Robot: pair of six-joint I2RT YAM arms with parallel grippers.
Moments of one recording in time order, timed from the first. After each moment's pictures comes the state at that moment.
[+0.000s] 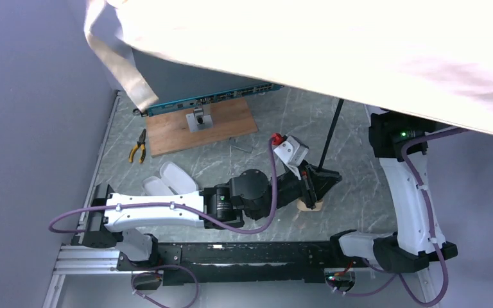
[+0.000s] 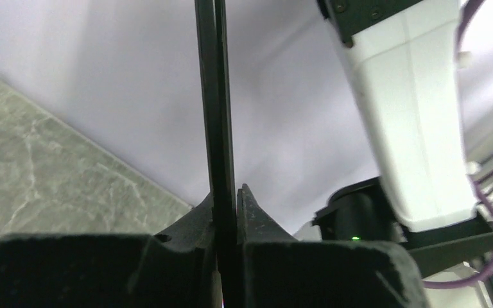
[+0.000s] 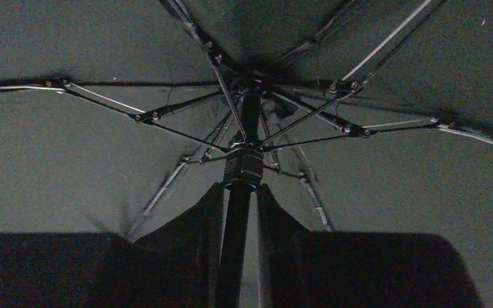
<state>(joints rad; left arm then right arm) -1.52 1.52 1.43 0.23 -0.37 -0.44 0.31 1.27 1.82 0.39 0.14 0.66</state>
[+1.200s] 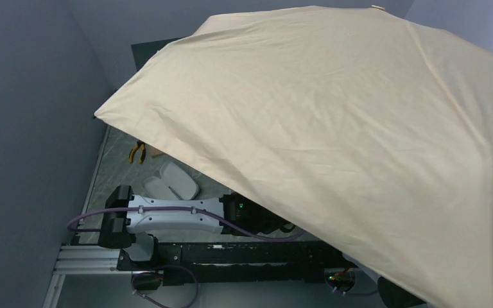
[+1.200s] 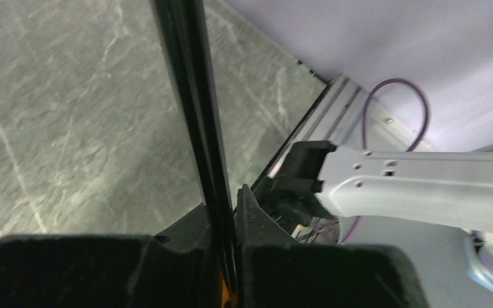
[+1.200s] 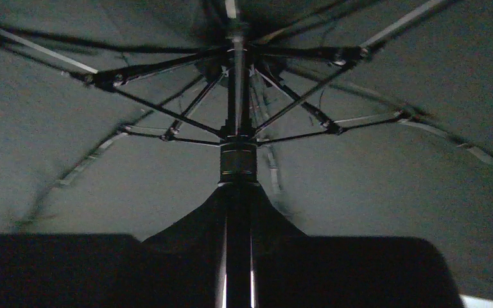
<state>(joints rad) -1.54 1.62 1.46 -0.22 -0.46 -0.47 0.17 0.97 1.23 0.64 -0.16 1.05</state>
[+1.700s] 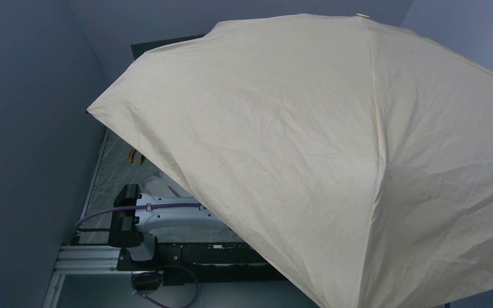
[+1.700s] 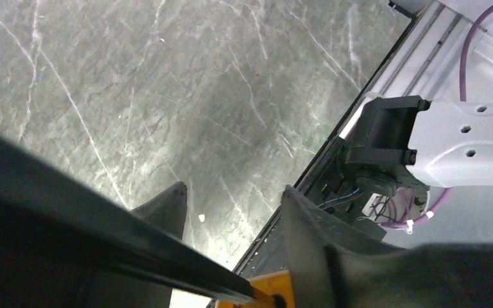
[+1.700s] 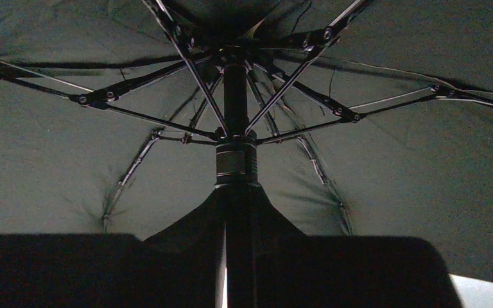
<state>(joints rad) -1.50 1.69 1.56 -0.44 -0.47 -0.35 0.27 0.95 1.17 0.67 -0.16 1.02</state>
